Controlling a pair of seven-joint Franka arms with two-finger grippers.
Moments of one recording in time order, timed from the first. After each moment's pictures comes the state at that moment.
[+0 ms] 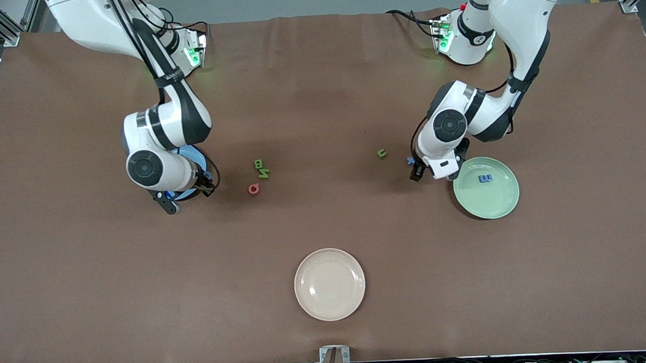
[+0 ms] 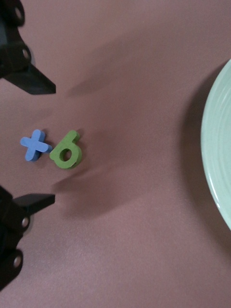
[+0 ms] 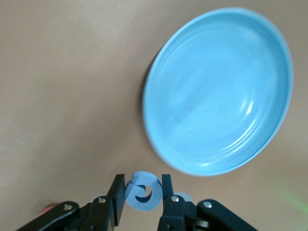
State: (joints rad) left arm -0.13 0.40 -0.34 -2.25 0.14 2.47 -1.71; right arm 0.38 0.33 -0.10 -2.07 0.09 2.08 1.07
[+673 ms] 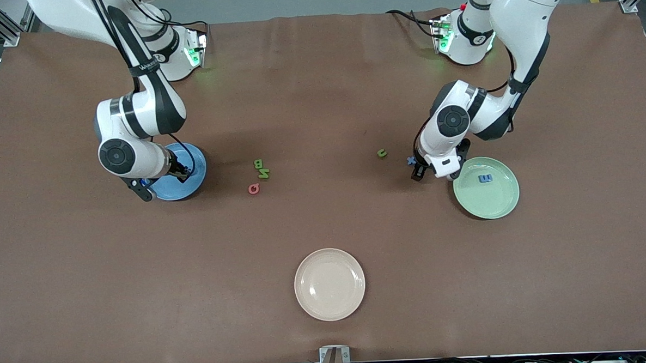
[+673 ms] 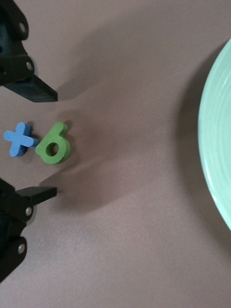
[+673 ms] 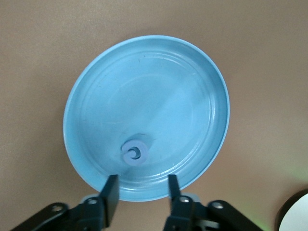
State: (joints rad) left arm -0.12 0.41 -0.33 -2.29 0.18 2.58 -1.71; right arm 0.31 0.23 -0.10 -2.21 0.02 2.08 1.01
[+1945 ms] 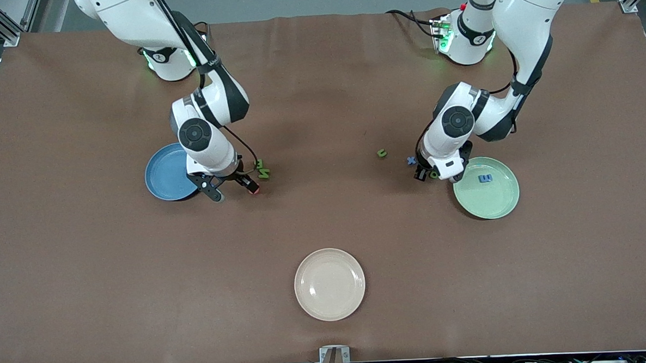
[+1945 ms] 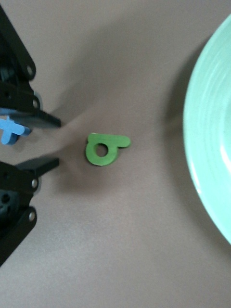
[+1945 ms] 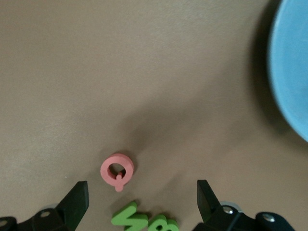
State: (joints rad) left arm -0.10 0.41 -0.33 -2.29 0.18 2.61 -1.71; right arm 0.58 0.40 -0.07 -2.14 0.14 2.50 1.13
